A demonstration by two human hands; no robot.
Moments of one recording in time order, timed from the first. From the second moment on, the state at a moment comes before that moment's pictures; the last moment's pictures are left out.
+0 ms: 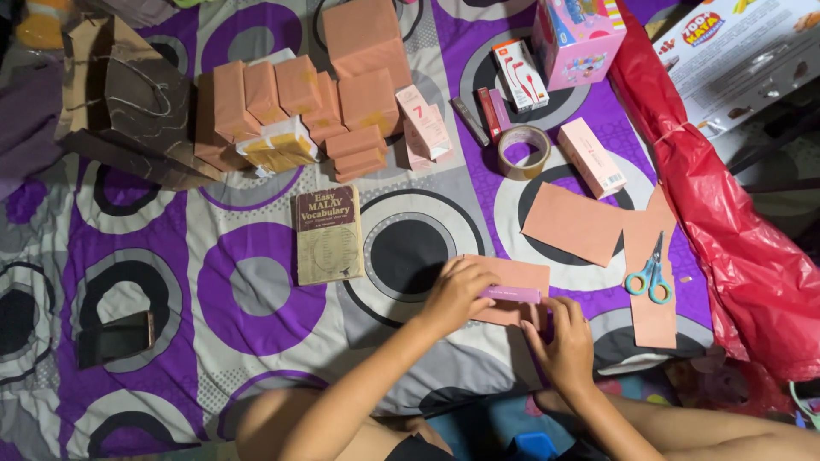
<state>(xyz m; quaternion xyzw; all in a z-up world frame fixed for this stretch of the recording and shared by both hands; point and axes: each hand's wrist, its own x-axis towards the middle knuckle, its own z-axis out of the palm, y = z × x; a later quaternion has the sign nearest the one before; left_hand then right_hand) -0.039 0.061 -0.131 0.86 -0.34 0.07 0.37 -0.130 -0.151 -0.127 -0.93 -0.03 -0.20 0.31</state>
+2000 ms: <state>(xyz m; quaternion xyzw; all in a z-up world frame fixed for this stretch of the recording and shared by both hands) -0.012 0.049 -0.131 0.87 -0.29 0.07 0.38 -0.087 -0.155 -0.148 -0.94 -0.18 -0.20 0.23</state>
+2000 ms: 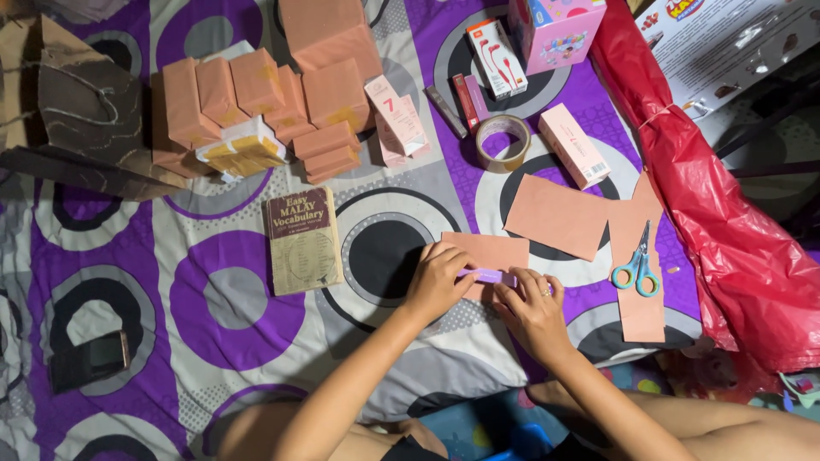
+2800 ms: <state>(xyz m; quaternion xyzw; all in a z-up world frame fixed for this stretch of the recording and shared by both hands) -0.012 0.046 -0.136 0.87 -0.29 0.06 0.39 -0.082 -0.151 -0.158 -0.93 -0.21 -0.24 0.17</state>
